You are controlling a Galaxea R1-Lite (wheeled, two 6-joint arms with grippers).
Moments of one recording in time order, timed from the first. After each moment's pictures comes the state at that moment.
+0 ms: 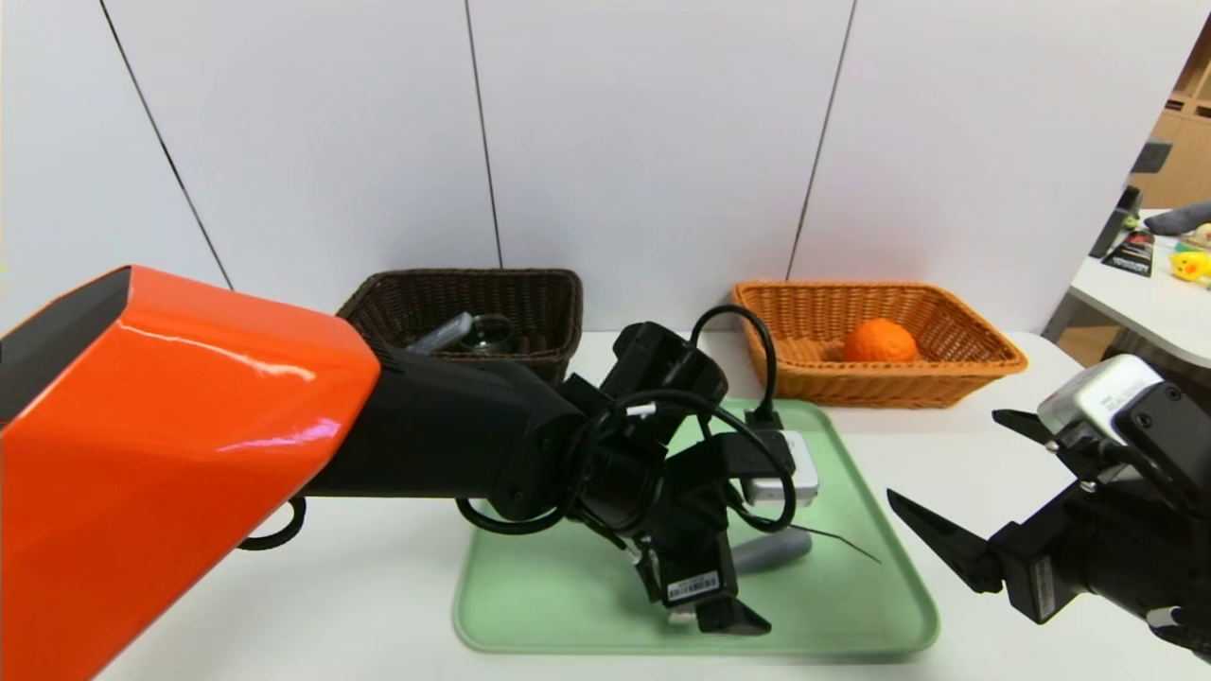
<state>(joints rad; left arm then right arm) -0.87 2.11 -1.45 0.13 -0.40 0.63 0.57 1.17 -0.41 -0.45 -0.29 -0.30</state>
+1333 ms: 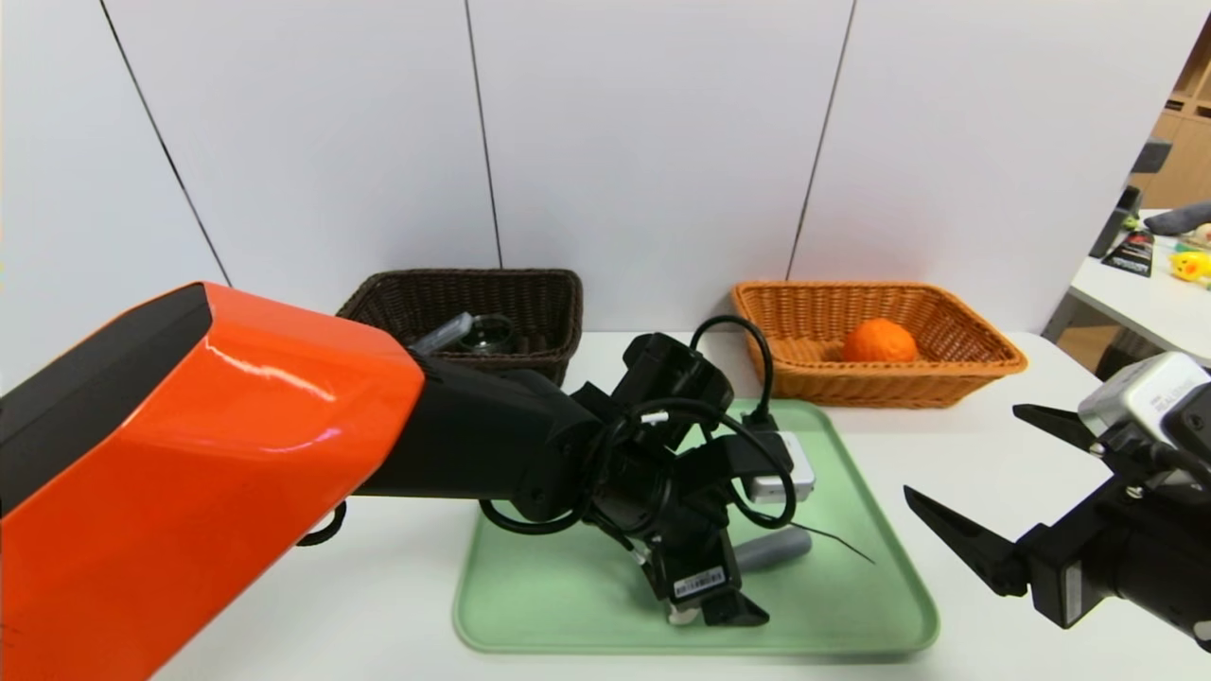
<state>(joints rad) -0.86 2.16 -1.48 0.13 -0.34 0.58 0.57 1.12 -0.40 -0.44 -0.28 -0.31</state>
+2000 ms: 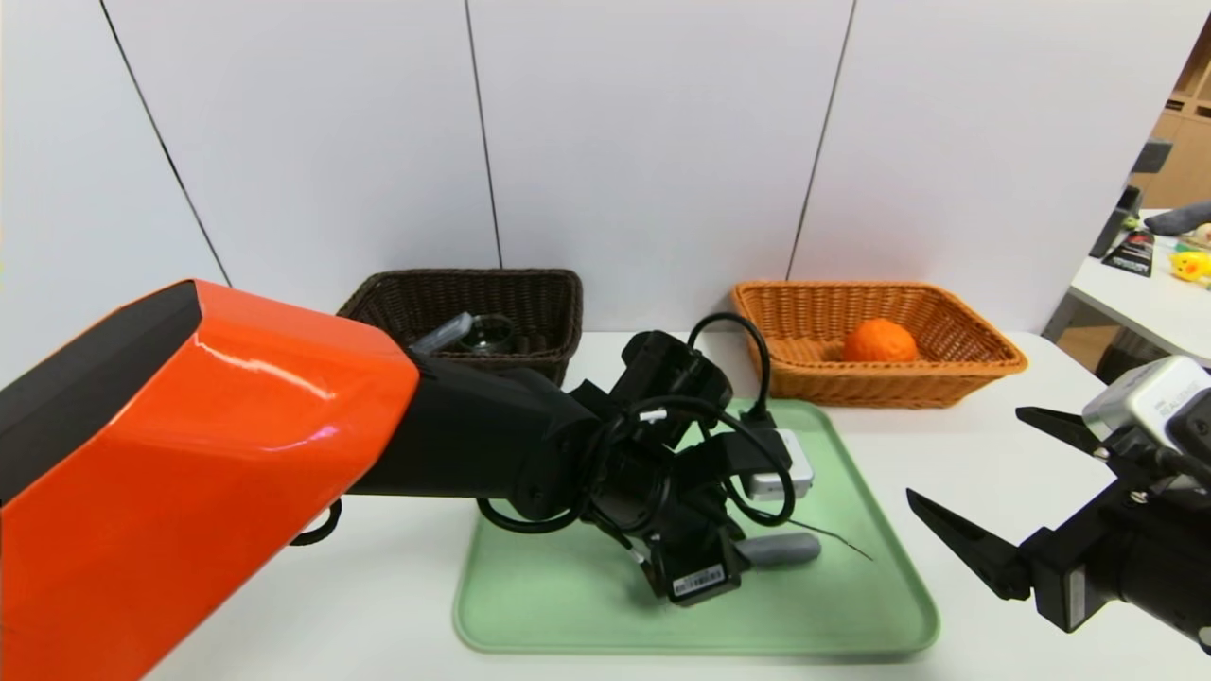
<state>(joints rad) -0.86 2.15 -1.48 0.13 -0.34 0.57 0.57 1.11 -0.40 -0.44 -0.28 -0.31</state>
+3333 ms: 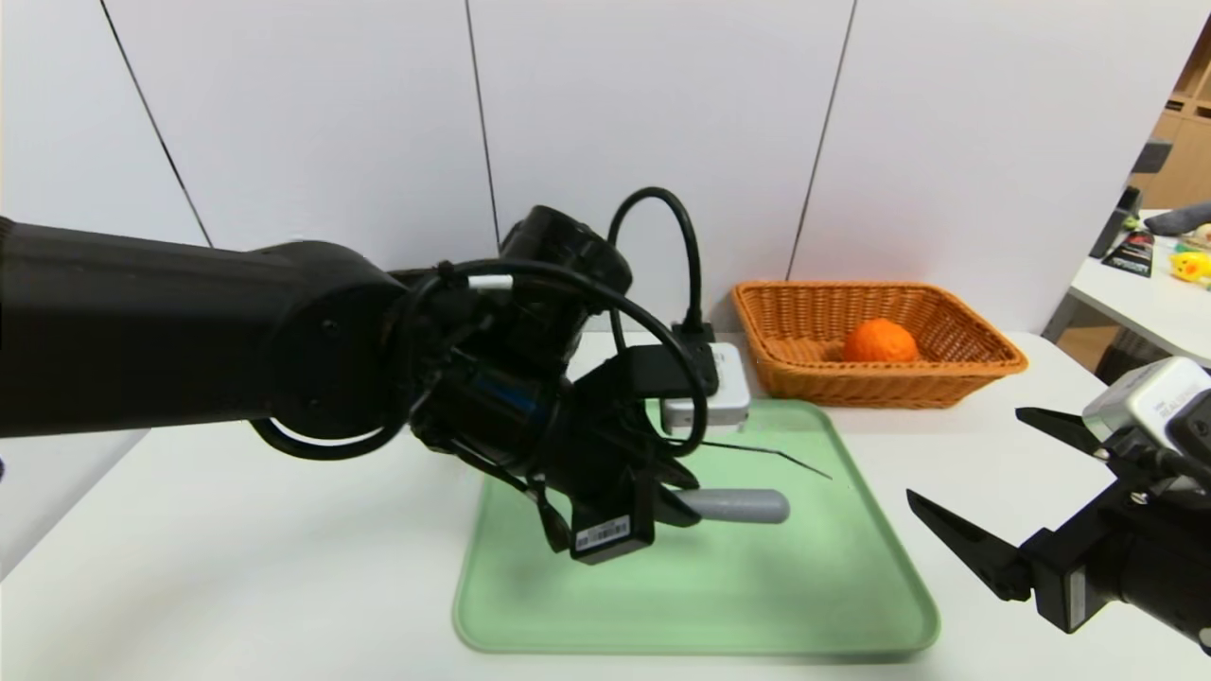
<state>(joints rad) -0.79 1.85 -1.44 0.35 -0.43 0.73 0.57 1.11 -0.40 -0.44 -0.28 -0.31</state>
